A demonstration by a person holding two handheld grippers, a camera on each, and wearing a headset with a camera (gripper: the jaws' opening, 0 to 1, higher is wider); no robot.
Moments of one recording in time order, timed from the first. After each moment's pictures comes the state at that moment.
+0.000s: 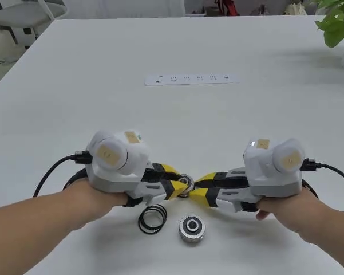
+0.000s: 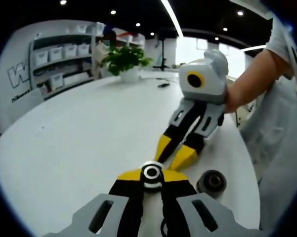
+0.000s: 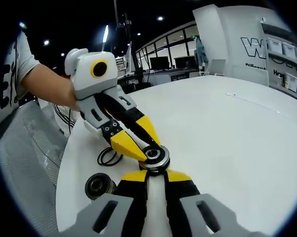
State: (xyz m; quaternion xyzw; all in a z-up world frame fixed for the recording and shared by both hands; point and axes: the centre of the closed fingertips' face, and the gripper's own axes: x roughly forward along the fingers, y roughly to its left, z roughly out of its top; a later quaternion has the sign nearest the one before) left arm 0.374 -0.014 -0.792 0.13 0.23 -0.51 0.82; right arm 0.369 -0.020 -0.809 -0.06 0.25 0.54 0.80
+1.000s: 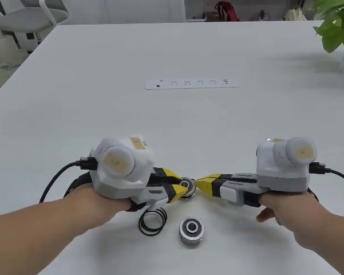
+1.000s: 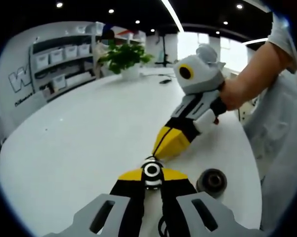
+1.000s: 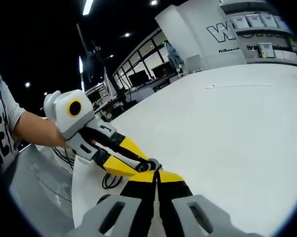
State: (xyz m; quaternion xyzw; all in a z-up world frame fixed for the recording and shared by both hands) left arm 0.373 -0.015 -0.793 0.15 0.23 -0.49 0.83; right arm 0.382 -0.026 -0.793 0.09 0.28 0.48 0.83
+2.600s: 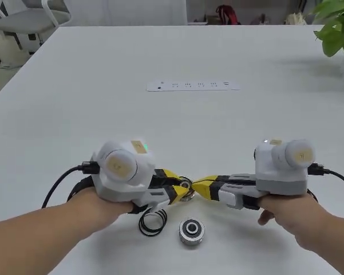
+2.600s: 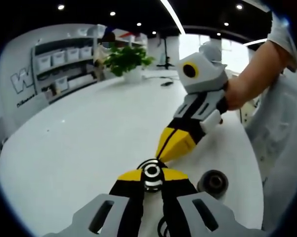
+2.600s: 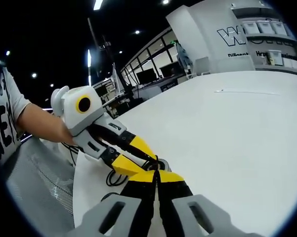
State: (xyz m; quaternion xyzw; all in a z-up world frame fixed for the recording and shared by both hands) left arm 0.374 -0.015 -0.792 0.15 0.22 -0.48 0.83; right arm 0.374 -0.022 -0.788 0.06 0.26 0.51 0.82
